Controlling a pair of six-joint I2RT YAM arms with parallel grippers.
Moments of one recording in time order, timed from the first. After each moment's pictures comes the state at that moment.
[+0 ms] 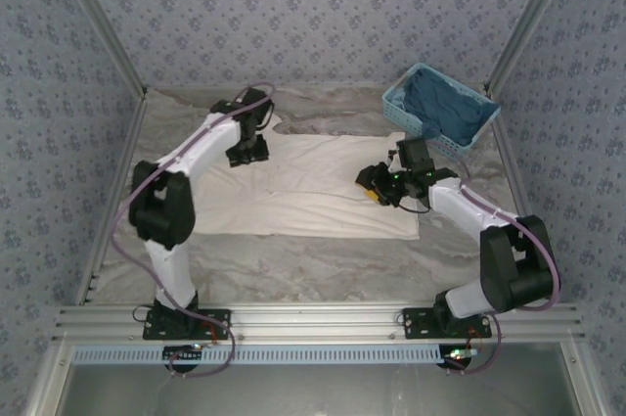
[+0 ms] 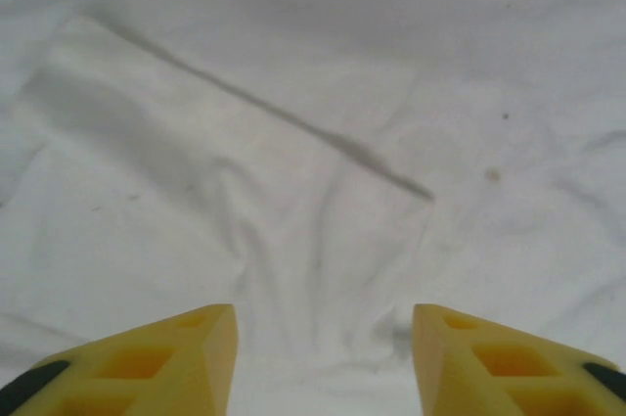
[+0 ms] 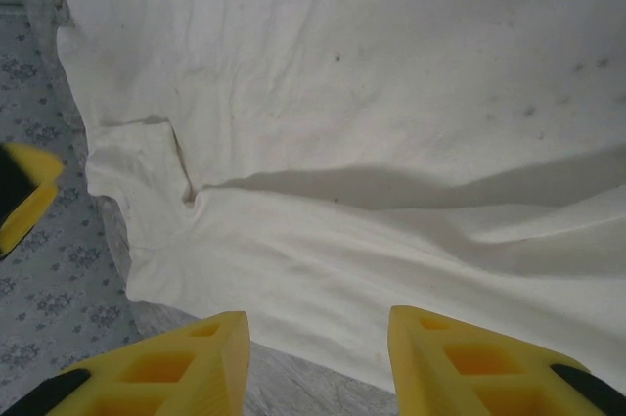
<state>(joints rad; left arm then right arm) -0.40 1.88 1.61 -1.06 -0.19 -0.65 0.30 1.44 0.84 -0.31 -0.51 0.90</state>
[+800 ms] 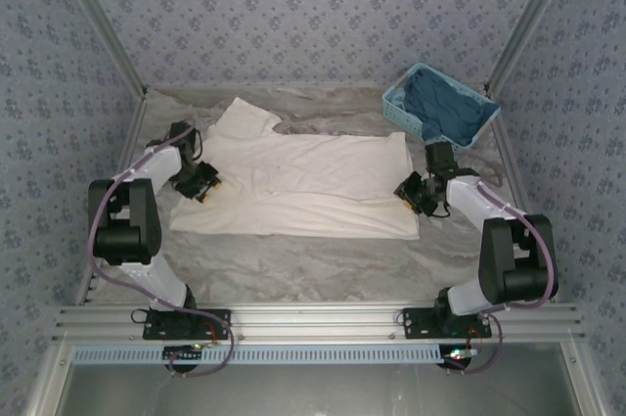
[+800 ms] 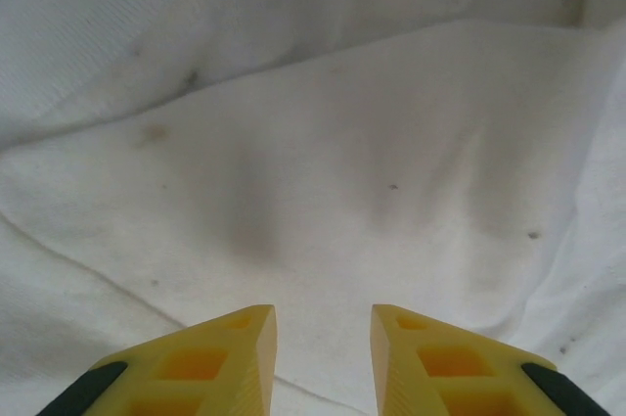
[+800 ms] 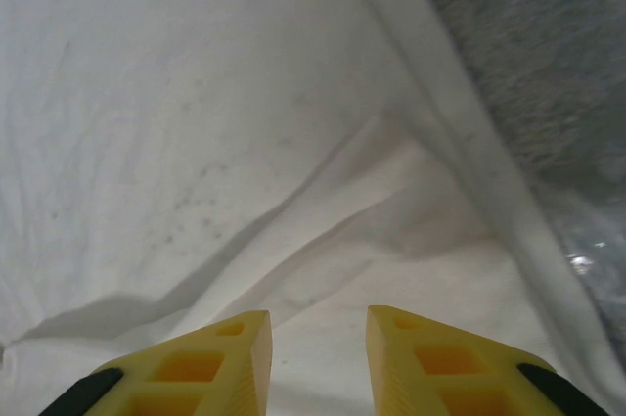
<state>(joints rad) -0.02 1.72 1.14 -0.78 0.15 -0.84 0.09 1.47 0.82 -0.53 -0.27 0.79</state>
